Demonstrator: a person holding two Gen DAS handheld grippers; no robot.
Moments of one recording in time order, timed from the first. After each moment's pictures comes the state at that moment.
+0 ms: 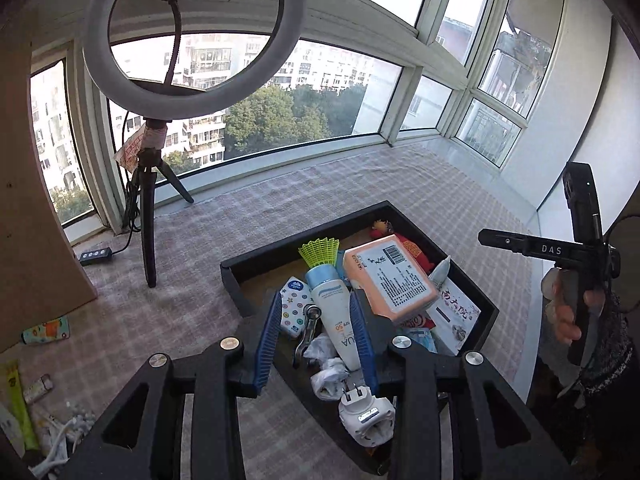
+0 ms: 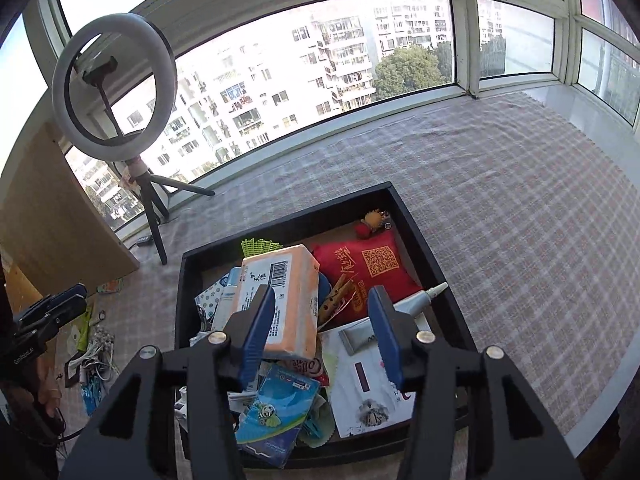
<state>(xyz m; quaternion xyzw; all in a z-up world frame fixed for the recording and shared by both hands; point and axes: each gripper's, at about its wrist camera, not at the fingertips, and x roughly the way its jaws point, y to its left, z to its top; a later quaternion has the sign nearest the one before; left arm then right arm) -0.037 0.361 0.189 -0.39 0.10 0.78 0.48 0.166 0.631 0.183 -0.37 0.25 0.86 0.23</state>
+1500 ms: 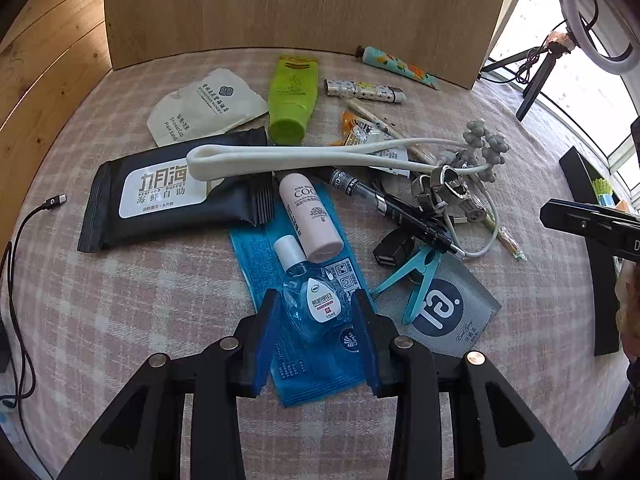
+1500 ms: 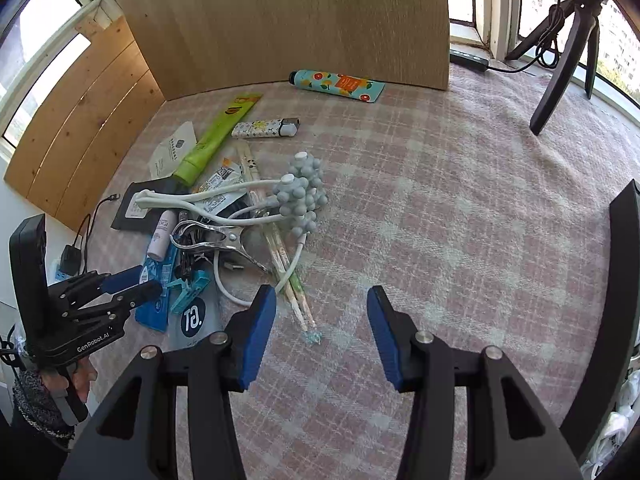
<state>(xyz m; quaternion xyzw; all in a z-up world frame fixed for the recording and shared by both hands) -0.082 0.035 0.022 -0.55 0.02 0.82 0.13 -0.091 0.273 0.042 -0.55 0.10 0.82 -0.12</state>
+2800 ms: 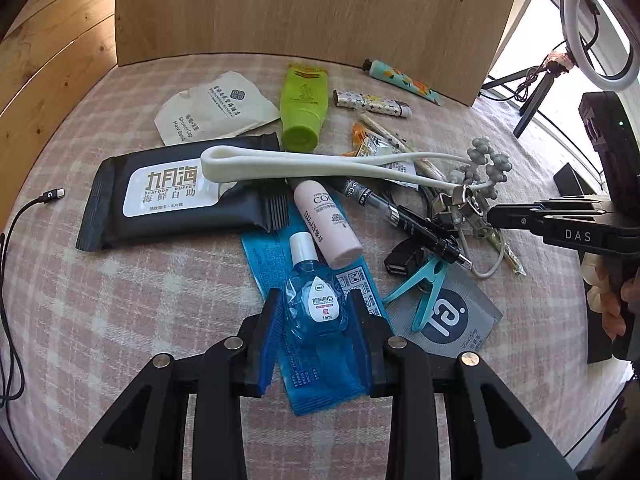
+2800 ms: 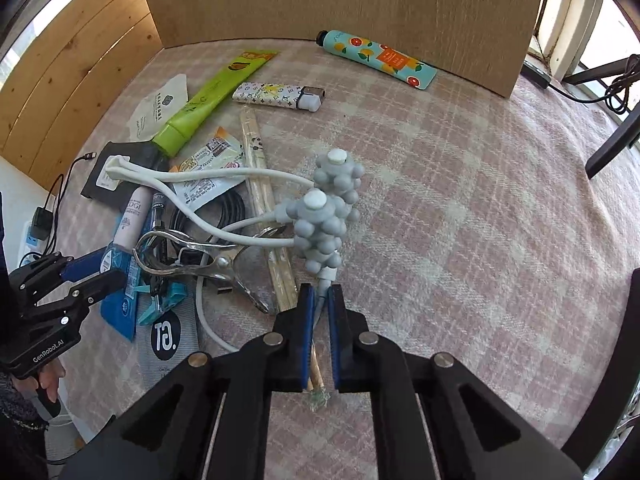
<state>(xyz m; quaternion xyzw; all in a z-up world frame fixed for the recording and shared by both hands) -0.083 0.021 0.021 -0.55 -0.02 0.82 0.15 -0.125 0.240 0.016 -0.59 0.02 0.79 -0.14</state>
